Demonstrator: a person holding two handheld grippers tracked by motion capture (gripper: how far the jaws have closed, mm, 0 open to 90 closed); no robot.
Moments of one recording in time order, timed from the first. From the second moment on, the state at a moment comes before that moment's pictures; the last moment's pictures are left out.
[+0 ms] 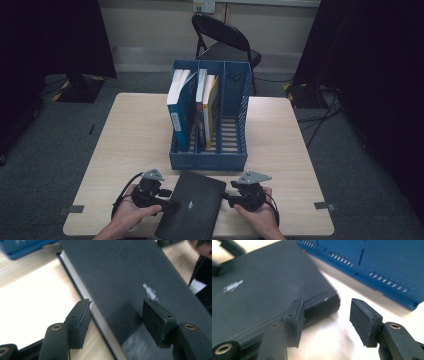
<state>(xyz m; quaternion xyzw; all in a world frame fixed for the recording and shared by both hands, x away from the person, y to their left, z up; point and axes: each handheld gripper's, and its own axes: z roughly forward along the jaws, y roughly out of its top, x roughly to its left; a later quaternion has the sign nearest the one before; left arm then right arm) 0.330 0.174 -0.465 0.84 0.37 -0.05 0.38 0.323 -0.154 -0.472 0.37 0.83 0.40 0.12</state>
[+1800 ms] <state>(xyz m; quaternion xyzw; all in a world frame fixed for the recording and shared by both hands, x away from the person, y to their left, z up) 0.345 0.194 -0.479 0.79 0.43 -0.09 0.43 0.334 -0.132 -0.472 0.35 0.83 0.42 0.10</state>
